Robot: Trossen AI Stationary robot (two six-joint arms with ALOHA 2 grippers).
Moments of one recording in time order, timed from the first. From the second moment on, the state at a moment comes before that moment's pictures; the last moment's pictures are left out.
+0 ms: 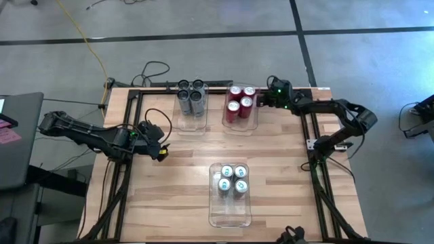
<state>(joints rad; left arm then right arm) -0.20 0.88 0.62 -0.82 -0.66 -0.65 -0.86 1.48 0.58 0.32 -0.09 0.52</state>
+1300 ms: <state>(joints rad) -0.23 0.88 0.62 -0.82 -0.68 -0.70 -0.70 1.72 0.67 0.47 -0.02 0.72</state>
